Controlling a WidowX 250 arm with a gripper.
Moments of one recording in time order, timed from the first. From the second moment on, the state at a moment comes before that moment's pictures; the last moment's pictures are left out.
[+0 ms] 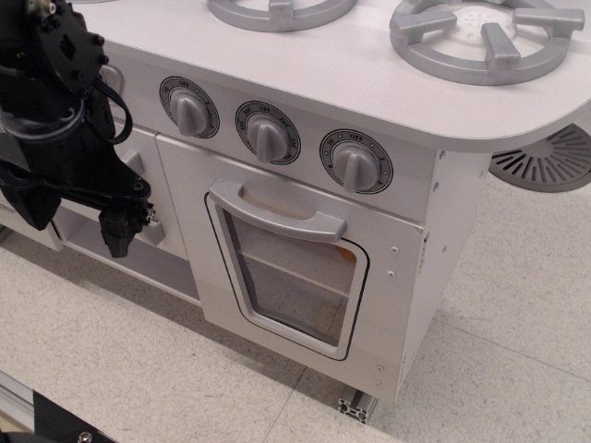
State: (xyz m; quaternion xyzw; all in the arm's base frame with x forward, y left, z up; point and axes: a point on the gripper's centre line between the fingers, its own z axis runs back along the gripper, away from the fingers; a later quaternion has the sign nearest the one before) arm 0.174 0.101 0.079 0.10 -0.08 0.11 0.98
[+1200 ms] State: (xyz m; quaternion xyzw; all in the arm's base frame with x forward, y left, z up) arm 0.213 0.082 0.029 -0.01 -0.17 0.56 0.81
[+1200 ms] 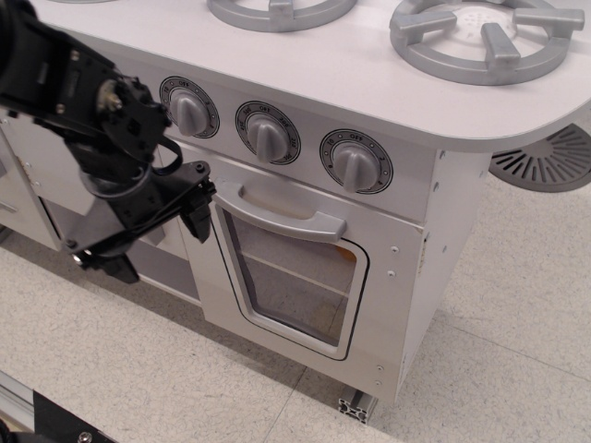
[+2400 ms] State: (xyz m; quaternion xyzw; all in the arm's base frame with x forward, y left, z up) arm 0.276 0.081 -0.005 -0.10 -0.15 0.62 0.76
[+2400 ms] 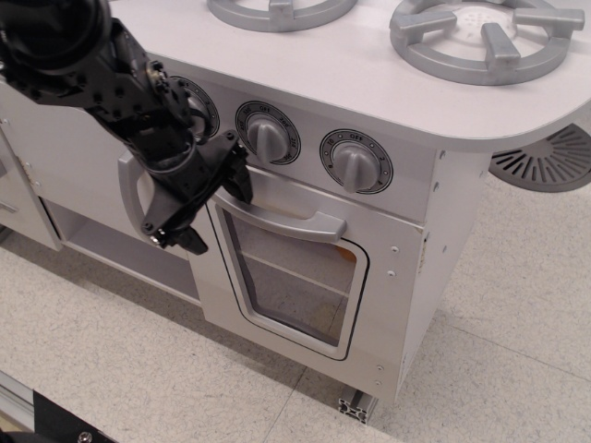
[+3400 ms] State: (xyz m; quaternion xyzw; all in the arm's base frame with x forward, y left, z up) arm 0.228 0.081 -0.003 0.01 -0.06 0.59 0.81
